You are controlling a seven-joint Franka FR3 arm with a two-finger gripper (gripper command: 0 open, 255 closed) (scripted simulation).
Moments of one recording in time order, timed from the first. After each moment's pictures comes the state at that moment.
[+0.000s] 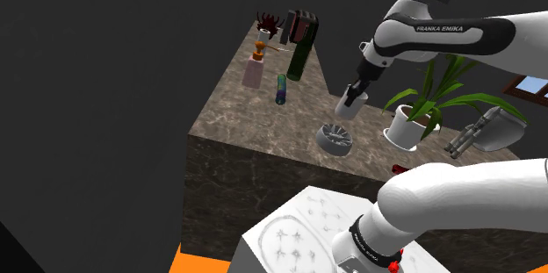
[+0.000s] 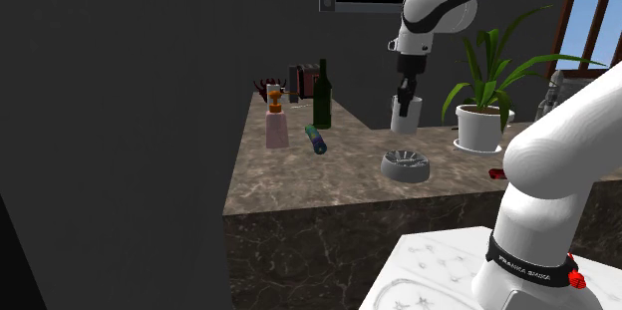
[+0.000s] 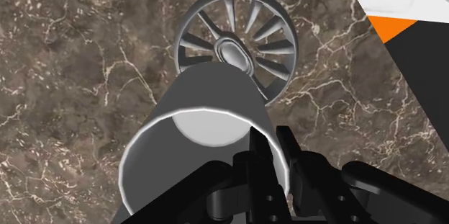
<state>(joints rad) -0.25 -0.62 -0.29 -2.53 -0.17 1.97 -0.52</state>
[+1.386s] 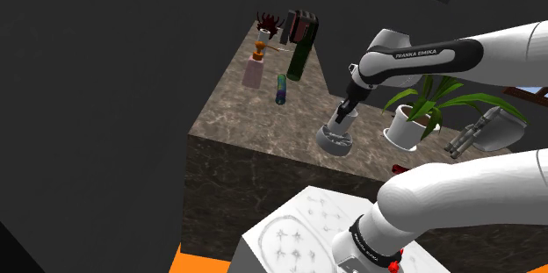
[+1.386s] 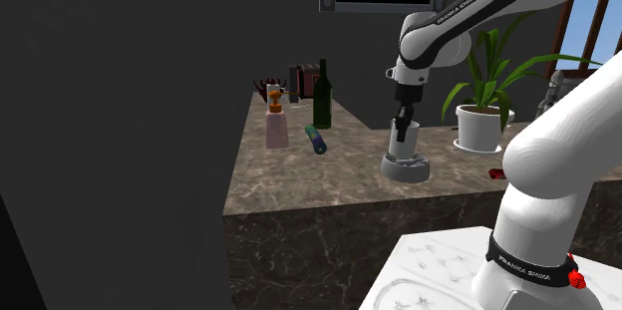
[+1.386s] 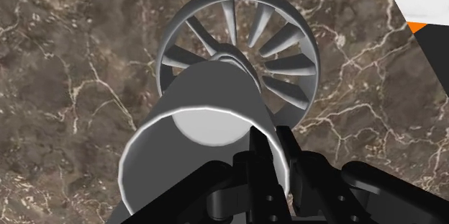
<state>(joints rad) -0.26 -0.55 -0.32 -2.68 -0.20 2.20 -0.52</state>
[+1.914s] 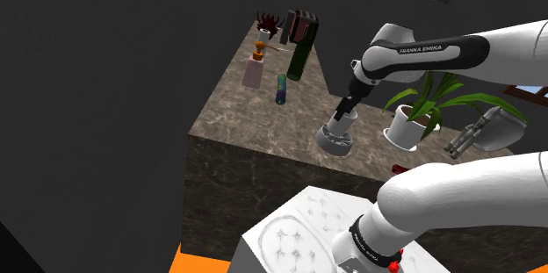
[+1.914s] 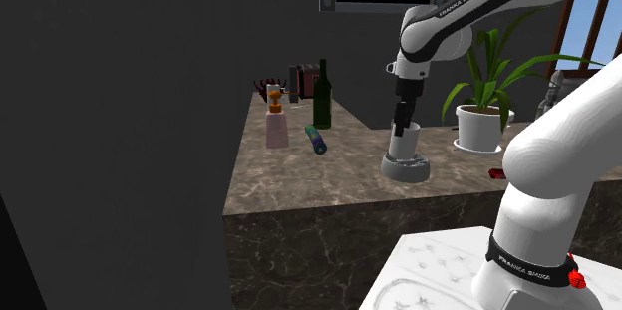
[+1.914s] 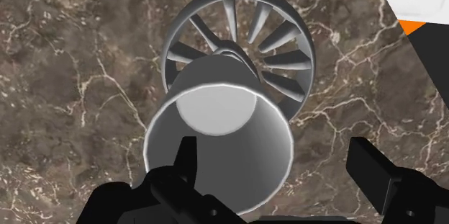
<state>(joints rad) -0.26 -0.57 -0.32 -2.65 -0.19 2.16 -0.52</state>
